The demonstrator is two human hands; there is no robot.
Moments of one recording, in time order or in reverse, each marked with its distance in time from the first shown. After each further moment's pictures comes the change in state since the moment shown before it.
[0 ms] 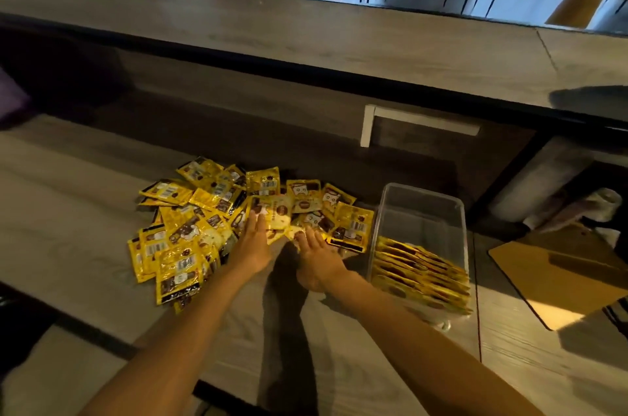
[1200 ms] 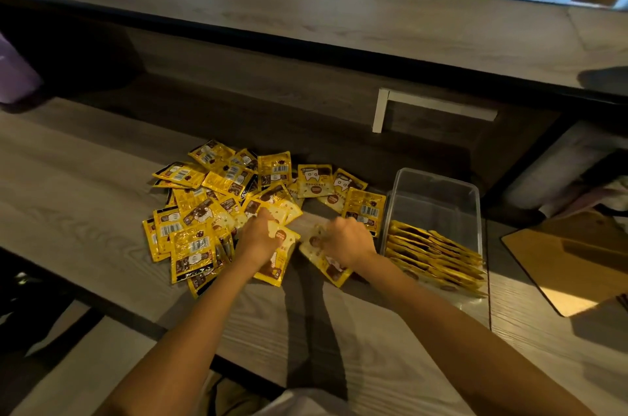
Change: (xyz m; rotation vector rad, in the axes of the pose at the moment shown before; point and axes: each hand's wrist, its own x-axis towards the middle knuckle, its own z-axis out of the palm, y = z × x) left_hand -0.014 -0.017 0.005 -0.274 0.157 -0.062; right_hand -0.020 0.010 -0.012 0.168 0.300 0.066
